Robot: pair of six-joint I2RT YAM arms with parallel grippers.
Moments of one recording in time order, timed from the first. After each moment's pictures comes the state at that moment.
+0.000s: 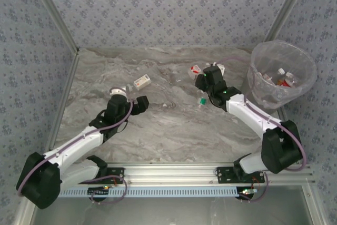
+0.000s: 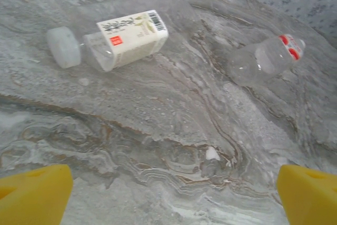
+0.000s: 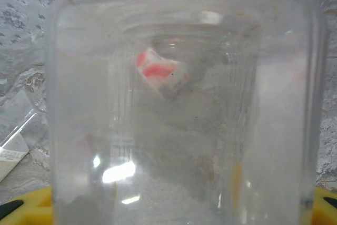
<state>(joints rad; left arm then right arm) -0.56 1.04 0.51 0.02 -0.14 -0.65 0.46 1.39 0.98 -0.24 0.30 0.60</state>
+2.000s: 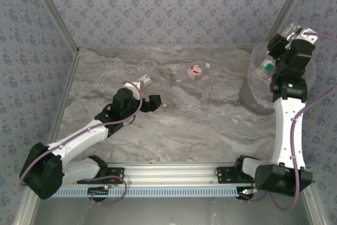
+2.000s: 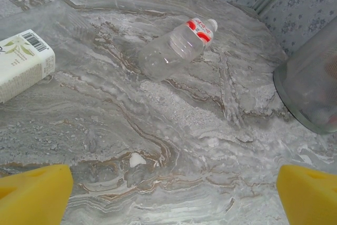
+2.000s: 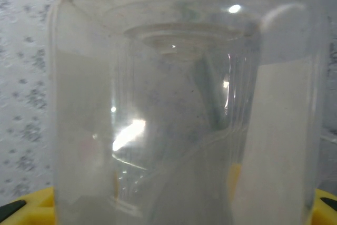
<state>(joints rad) -0.64 1.13 0.63 0.09 0.03 -0.52 -0.24 1.17 1.38 -0.32 0.13 0.33</state>
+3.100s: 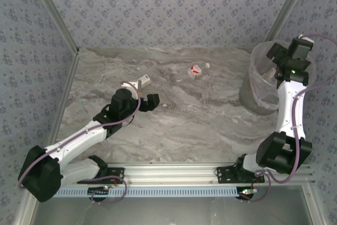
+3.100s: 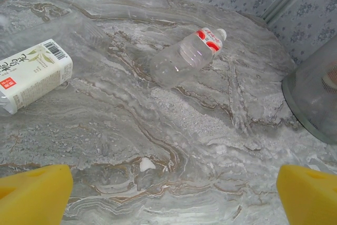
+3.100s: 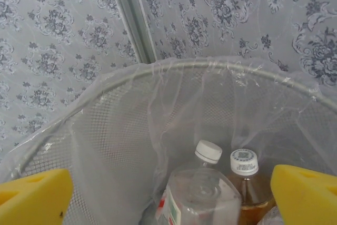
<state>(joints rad) -0.64 1.10 0.63 0.07 -0.02 -0.52 -0.35 1.38 1.41 -0.47 0.15 0.23</state>
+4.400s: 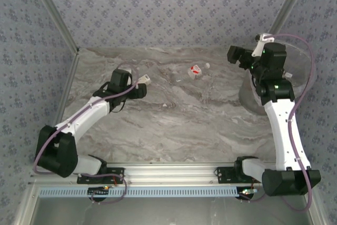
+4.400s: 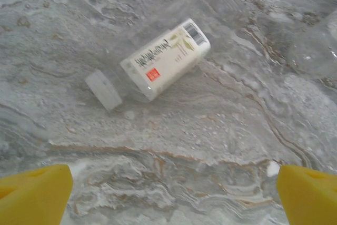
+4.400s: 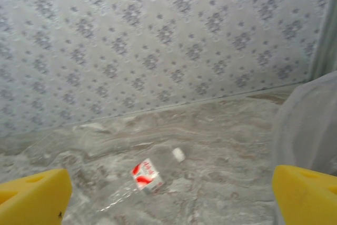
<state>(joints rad) -0.40 1.38 0.97 -0.38 -0.08 -0.35 0.04 1.14 1.34 -0.51 -0.07 0.24</state>
